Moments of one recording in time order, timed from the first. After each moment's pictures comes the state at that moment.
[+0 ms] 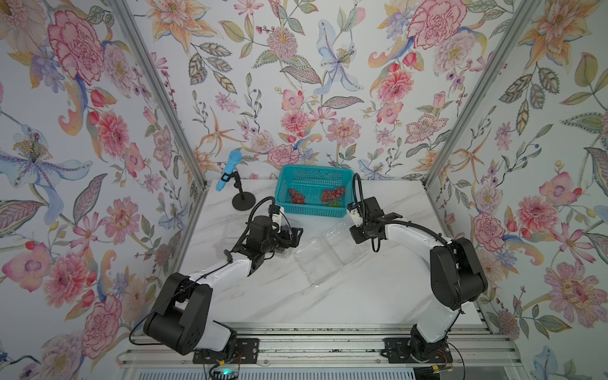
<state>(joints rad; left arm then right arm) -0.42 1.44 0.73 0.23 0.21 -0.34 0.39 1.74 1.20 -0.49 0.00 -0.10</state>
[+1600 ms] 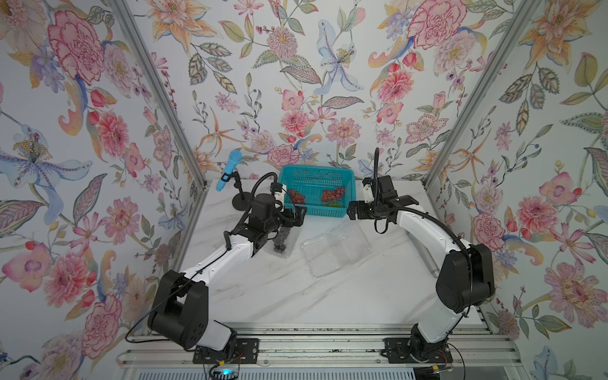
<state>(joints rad) -0.43 1.50 1.06 0.01 0.18 -0.35 0.34 1.75 1.50 -0.61 -0.06 0.20</state>
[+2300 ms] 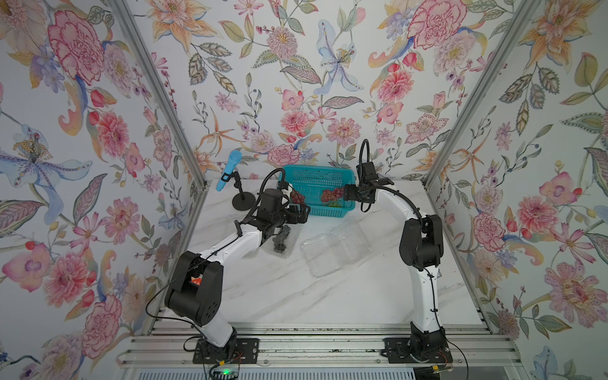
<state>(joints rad) -0.43 1.64 1.15 -0.03 0.20 -0.35 0.29 2.29 2.06 -0.68 0.05 0.31</state>
